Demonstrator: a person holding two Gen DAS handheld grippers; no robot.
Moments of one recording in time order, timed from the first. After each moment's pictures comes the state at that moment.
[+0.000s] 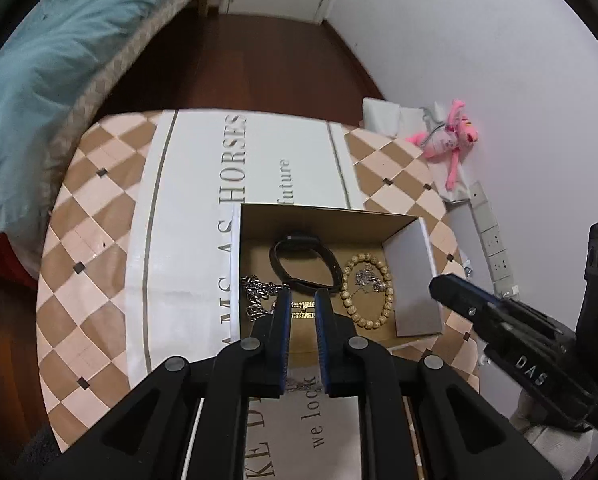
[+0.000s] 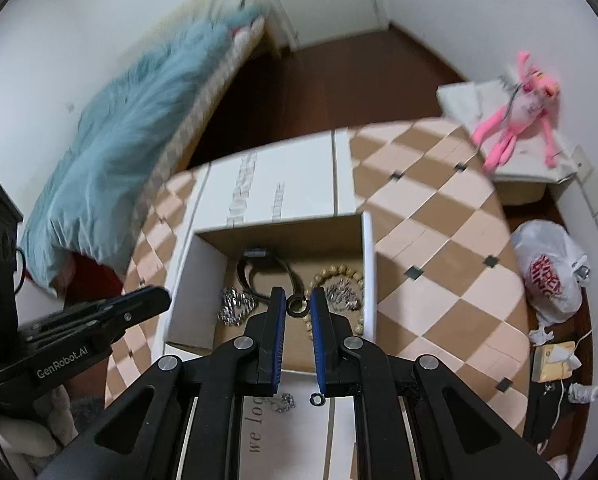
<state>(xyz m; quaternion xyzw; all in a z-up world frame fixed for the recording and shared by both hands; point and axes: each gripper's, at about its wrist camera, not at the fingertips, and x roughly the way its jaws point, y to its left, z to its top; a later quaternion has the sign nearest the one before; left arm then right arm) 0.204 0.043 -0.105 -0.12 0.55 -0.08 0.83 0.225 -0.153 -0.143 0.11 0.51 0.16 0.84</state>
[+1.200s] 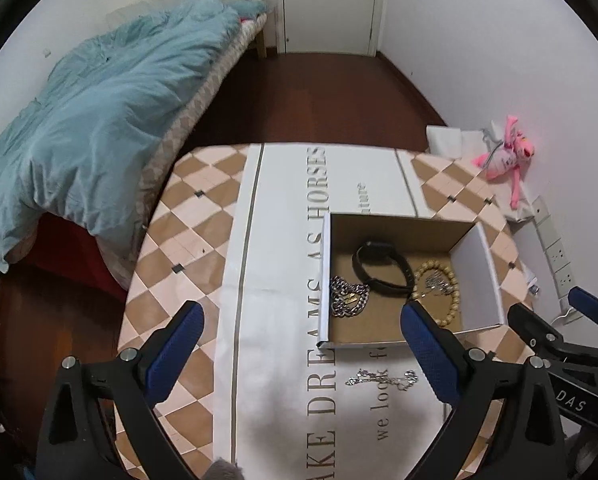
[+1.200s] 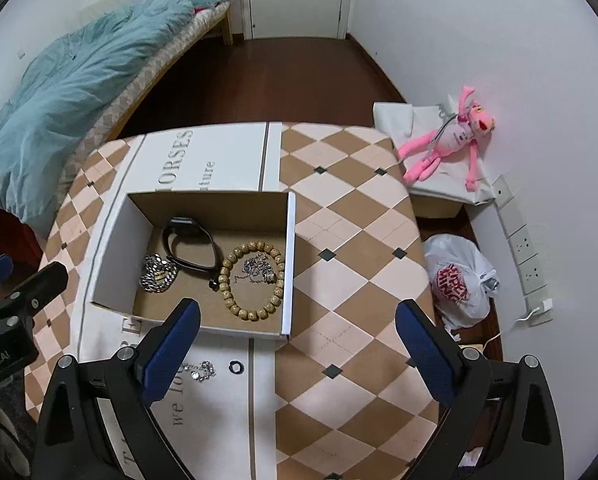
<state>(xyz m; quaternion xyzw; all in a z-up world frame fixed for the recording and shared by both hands) 0.148 0.051 -0.069 -0.03 0.48 0.05 0.88 0.173 -0.151 -0.110 -0.02 0.49 0.03 0.87</state>
